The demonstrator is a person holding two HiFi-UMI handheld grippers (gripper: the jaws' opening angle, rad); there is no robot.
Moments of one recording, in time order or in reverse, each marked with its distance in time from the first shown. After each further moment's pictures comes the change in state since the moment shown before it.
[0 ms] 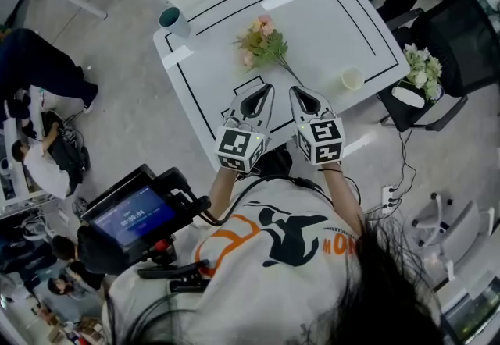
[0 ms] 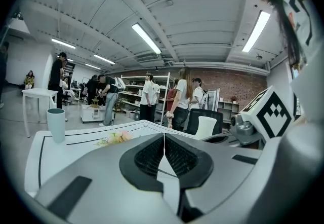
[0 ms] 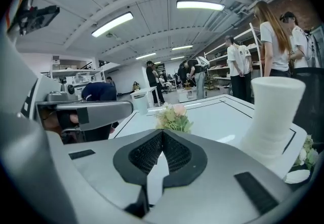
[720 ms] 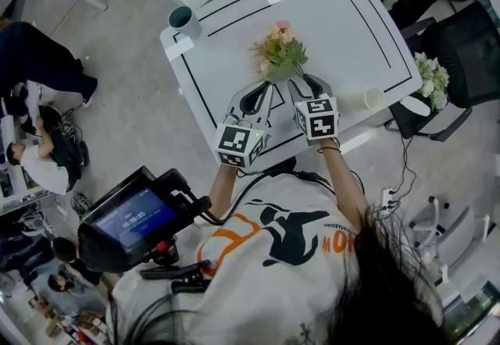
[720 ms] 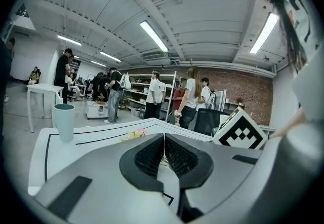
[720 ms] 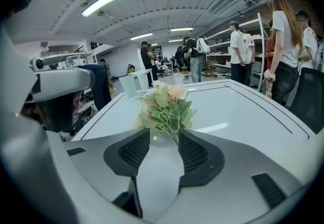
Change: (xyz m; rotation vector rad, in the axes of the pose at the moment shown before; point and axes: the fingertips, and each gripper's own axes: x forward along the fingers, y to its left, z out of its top) left arm 0.009 0.070 -0.012 -0.048 0.023 0.038; right arm 0.106 -0.024 -0.031 -0.021 0.193 -0.063
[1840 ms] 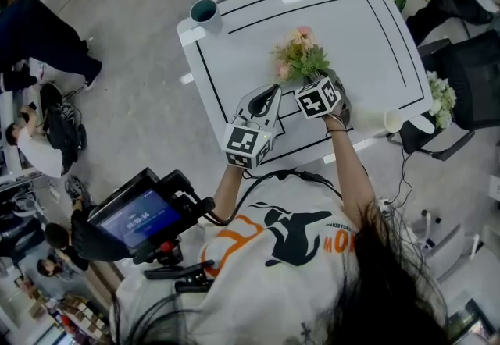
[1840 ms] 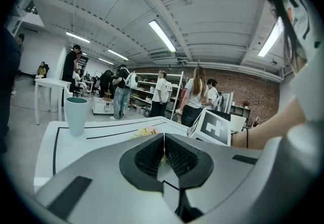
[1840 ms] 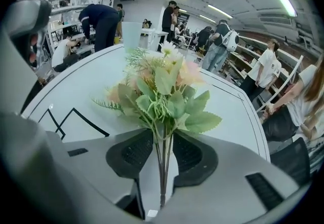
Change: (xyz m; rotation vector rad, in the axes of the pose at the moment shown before) left arm -0.006 0.035 -0.014 -0.063 0.004 0.050; right arm 0.073 -0.023 -0.018 -0.437 0.384 -0.131
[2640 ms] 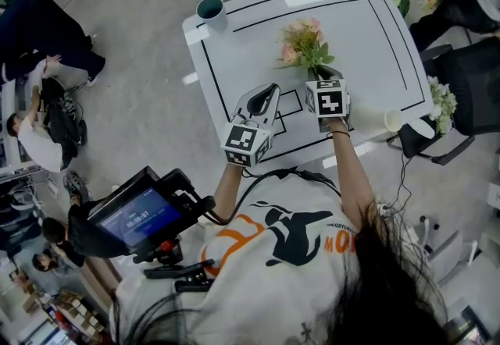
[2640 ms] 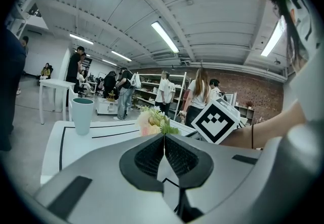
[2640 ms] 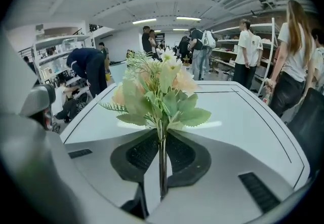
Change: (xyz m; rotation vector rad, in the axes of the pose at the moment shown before) left arm -0.016 0.000 0.005 -0.003 -0.013 0.039; right arm -0.043 -0.010 0.035 0.344 -0.249 0.082
